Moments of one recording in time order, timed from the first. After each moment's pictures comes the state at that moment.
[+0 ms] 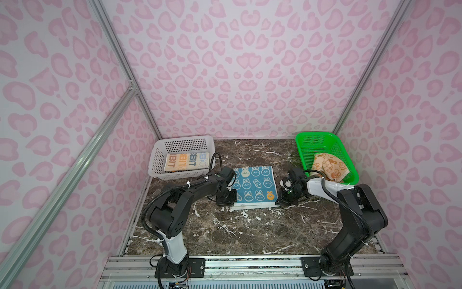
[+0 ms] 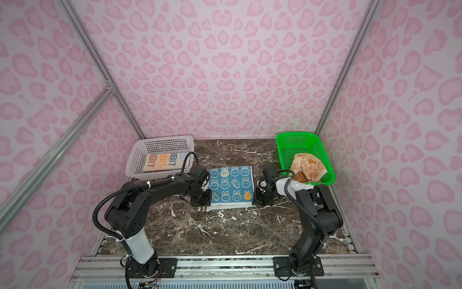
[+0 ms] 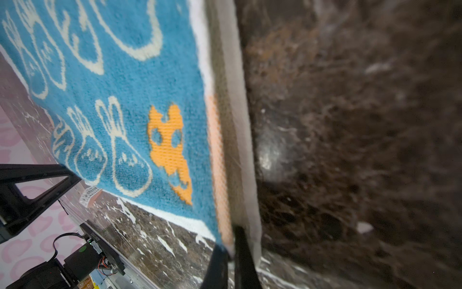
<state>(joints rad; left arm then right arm) -0.53 1.81 1.11 -0.68 0.26 -0.56 0.30 1.71 0.90 -0.54 -0.48 0.48</state>
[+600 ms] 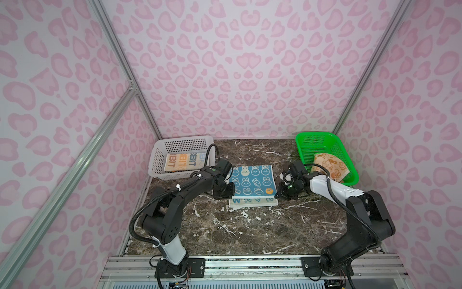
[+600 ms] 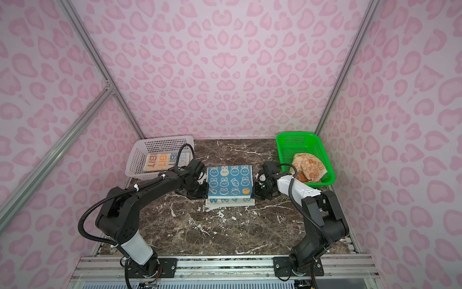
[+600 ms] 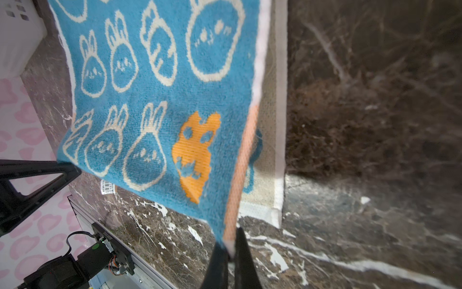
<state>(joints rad) -0.51 1.71 1.16 -0.79 0.24 -0.51 0.31 1.62 0.96 -0.61 -0.47 0.49</state>
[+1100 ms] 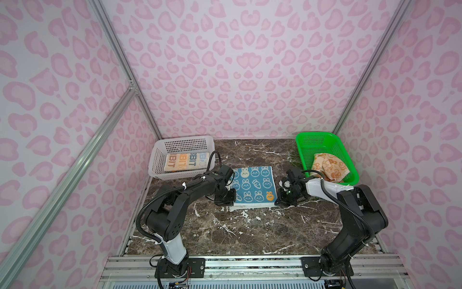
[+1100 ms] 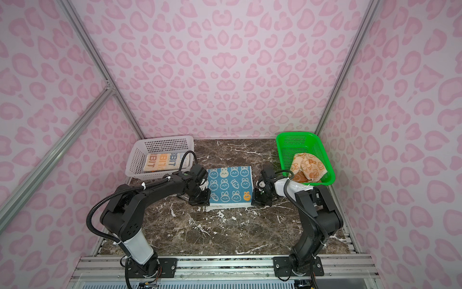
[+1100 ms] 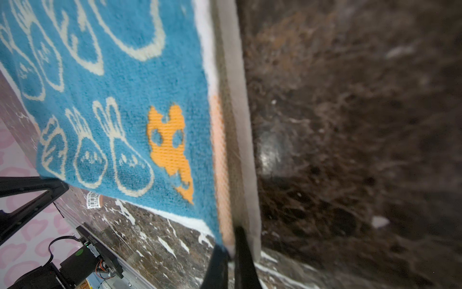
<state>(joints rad) -0.53 1.75 1.09 -0.74 0.31 -0.53 0.32 1.70 0.90 -0.54 -0.47 0.50</state>
